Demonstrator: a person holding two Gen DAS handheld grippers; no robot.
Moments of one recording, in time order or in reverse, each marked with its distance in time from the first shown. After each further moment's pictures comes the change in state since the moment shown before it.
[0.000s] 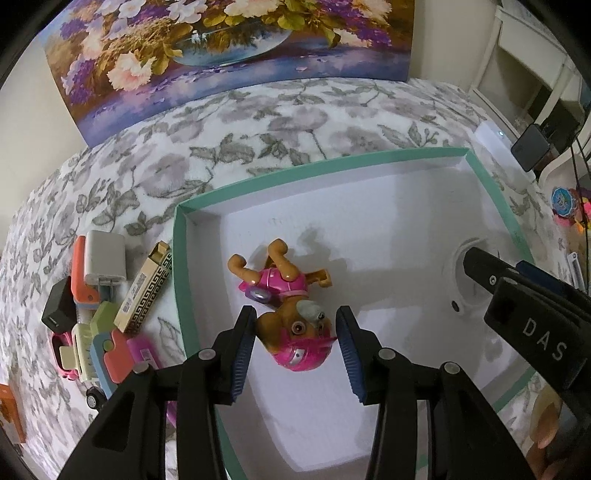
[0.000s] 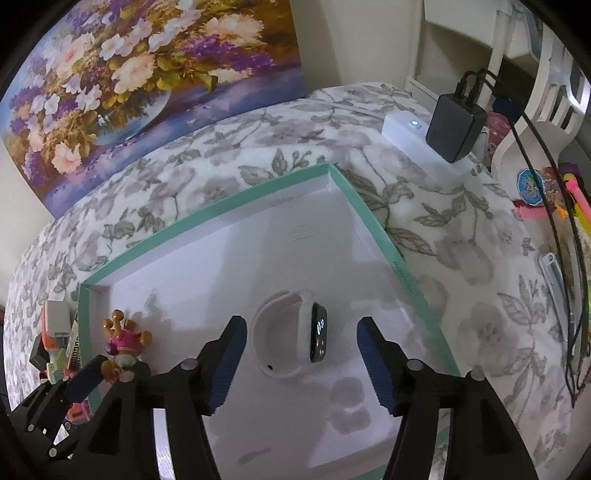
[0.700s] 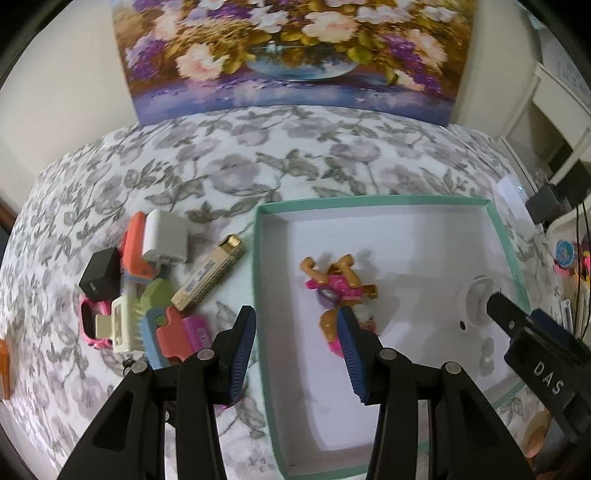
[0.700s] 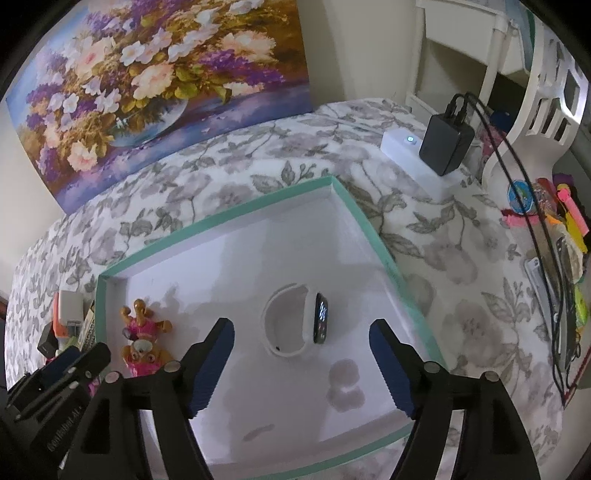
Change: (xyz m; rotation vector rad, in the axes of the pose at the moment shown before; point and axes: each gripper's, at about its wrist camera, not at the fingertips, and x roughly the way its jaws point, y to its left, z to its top) left arm -0.033 0.048 -0.008 -0.176 -0.045 0.028; right arm -0.026 0.006 -0.010 -0.030 -0.031 0.002
